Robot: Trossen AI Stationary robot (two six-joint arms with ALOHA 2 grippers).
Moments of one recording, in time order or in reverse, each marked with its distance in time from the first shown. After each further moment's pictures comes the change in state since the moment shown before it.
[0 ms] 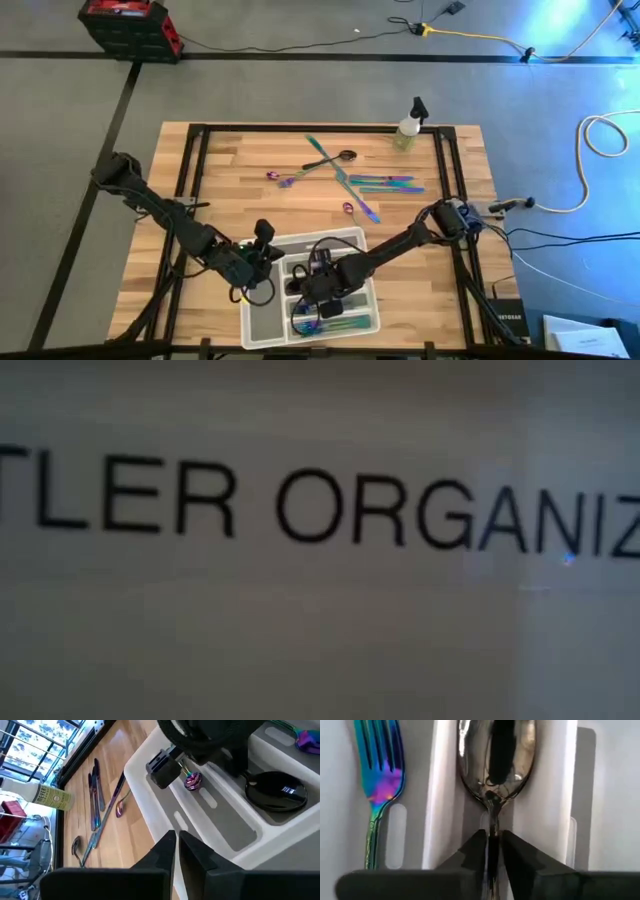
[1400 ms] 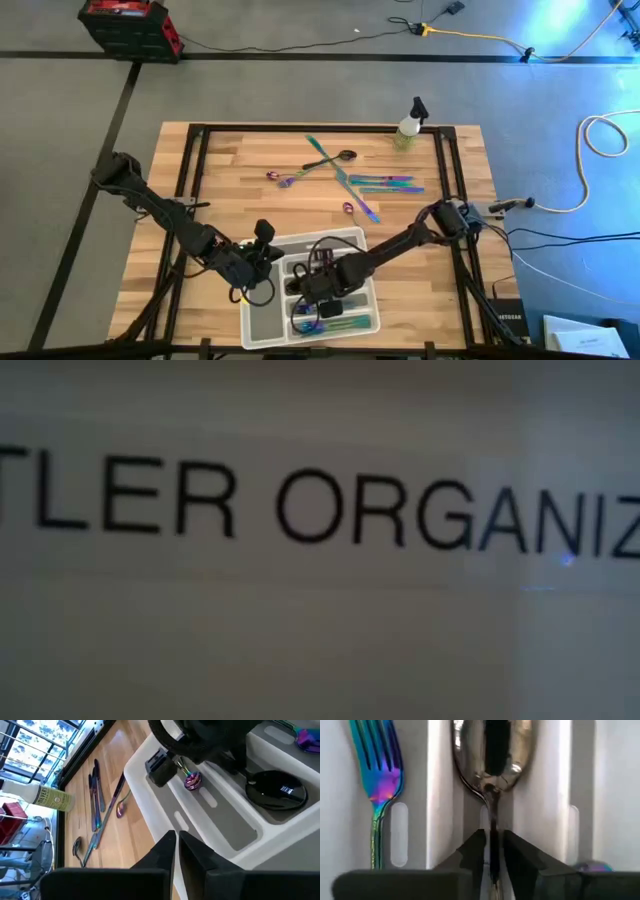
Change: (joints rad) left arm 0.000 0.000 0.000 -0.001 0.000 0.011; right arm 0.001 -0.007 0.007 -0.033 -0.017 0.072
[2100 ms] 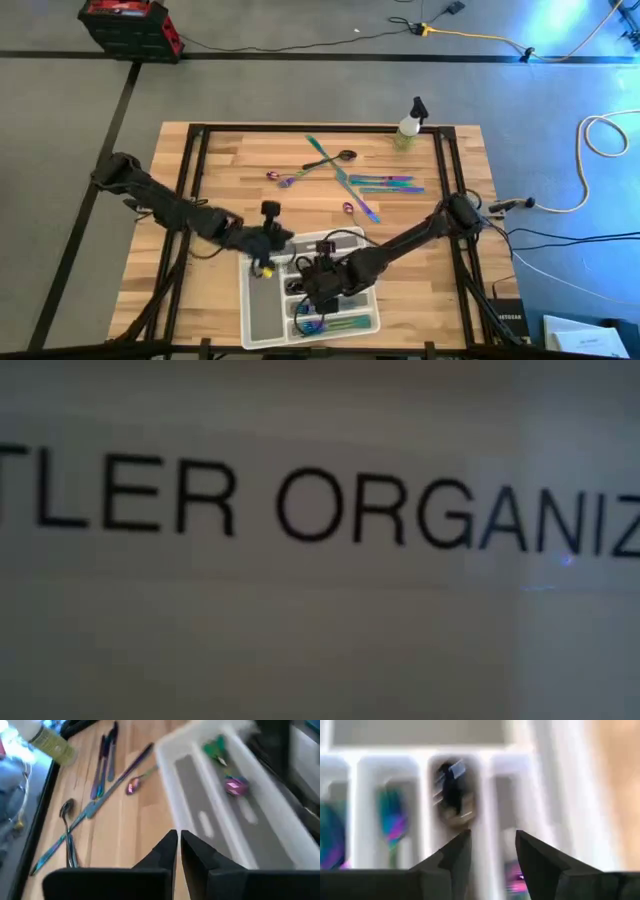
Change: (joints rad) left arm 0.213 0.000 0.000 0.060 0.122 -0.210; right arm 0.023 -0.134 0.031 -0.035 0.212 0.053
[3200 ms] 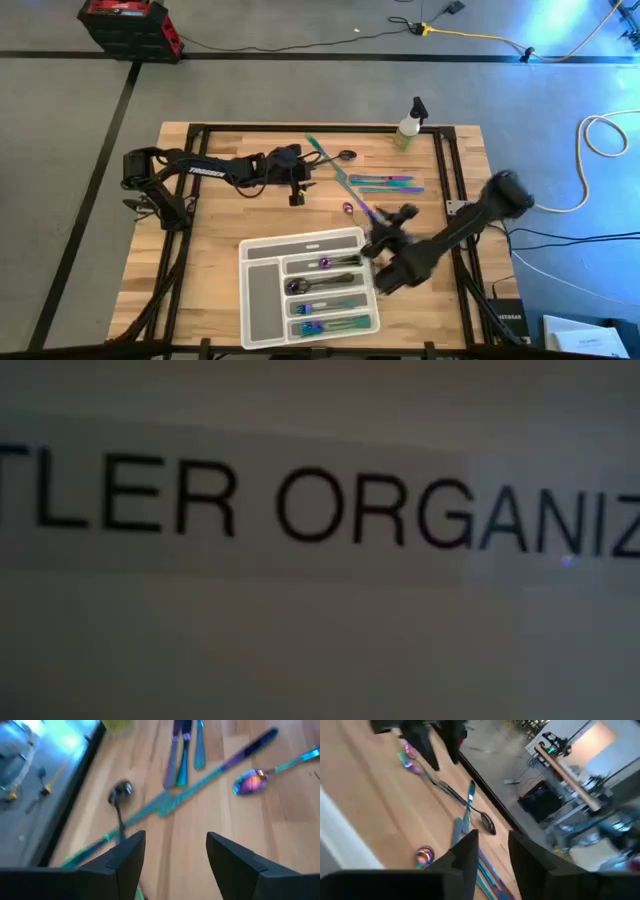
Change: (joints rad) left arm 0.679 0.235 0.000 0.411 0.478 0.286; right arm 0.120 -0.434 -0.584 -0.536 0.881 0.865
